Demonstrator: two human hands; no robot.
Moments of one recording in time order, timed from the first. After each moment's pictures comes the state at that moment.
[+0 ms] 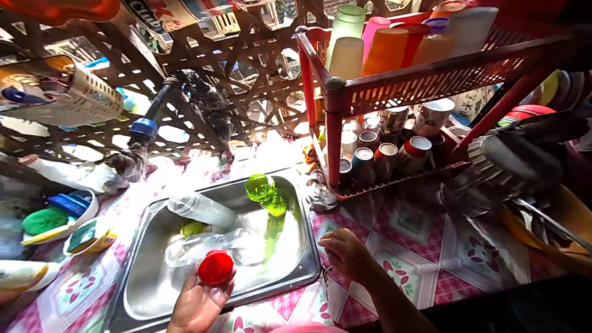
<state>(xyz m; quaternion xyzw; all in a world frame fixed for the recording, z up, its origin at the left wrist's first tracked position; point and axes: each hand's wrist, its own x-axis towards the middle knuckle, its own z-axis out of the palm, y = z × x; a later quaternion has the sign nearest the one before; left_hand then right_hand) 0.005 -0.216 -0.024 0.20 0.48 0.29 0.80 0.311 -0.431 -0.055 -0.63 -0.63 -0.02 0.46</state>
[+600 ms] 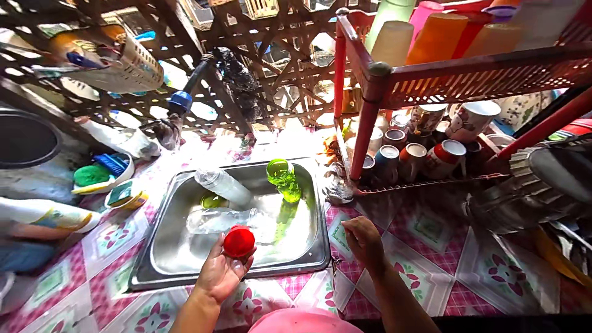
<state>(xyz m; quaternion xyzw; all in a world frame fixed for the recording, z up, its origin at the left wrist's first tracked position) 0.012 -0.232 -0.021 0.20 0.51 0.30 0.78 0.320 -0.416 -0.087 -0.62 -0.56 -0.13 0.53</state>
